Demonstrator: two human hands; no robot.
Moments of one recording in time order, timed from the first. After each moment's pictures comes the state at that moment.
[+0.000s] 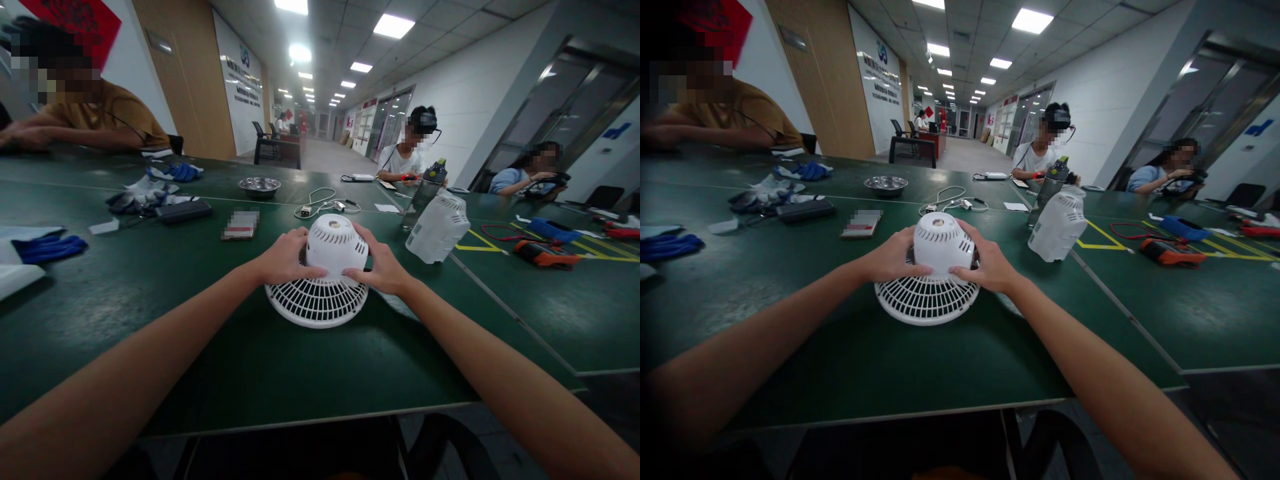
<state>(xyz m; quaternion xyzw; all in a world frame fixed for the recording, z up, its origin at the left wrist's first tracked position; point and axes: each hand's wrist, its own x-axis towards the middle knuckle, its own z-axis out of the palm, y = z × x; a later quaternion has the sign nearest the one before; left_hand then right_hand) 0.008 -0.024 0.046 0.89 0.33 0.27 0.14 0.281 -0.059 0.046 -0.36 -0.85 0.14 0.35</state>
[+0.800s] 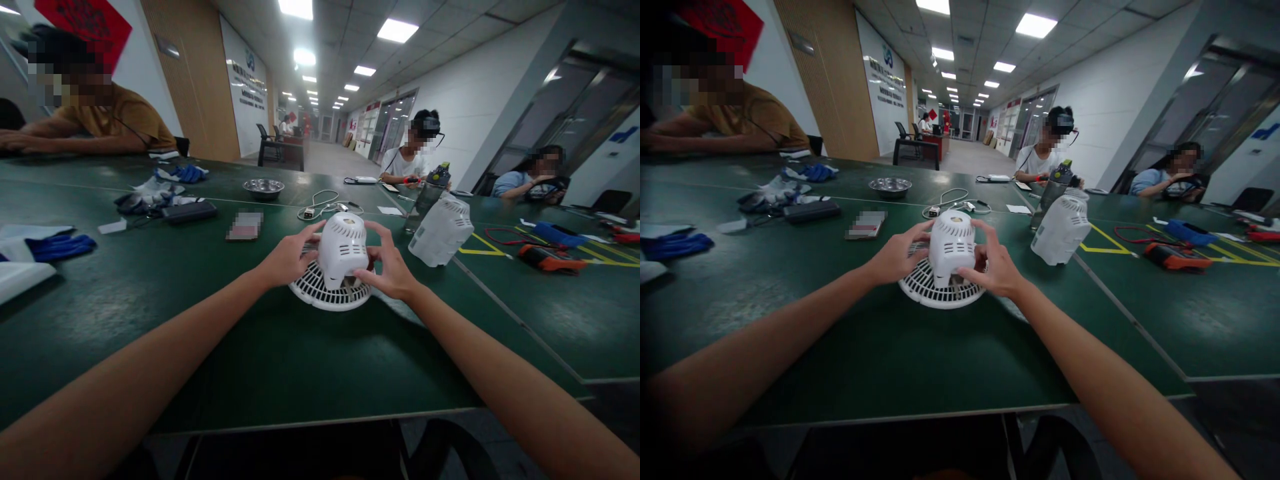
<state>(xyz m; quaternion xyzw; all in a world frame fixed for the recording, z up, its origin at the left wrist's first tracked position) 0.011 -0.025 0.033 0.86 0.33 0.36 0.18 0.283 -0.067 0.042 -0.39 -0.82 0.20 0.37</state>
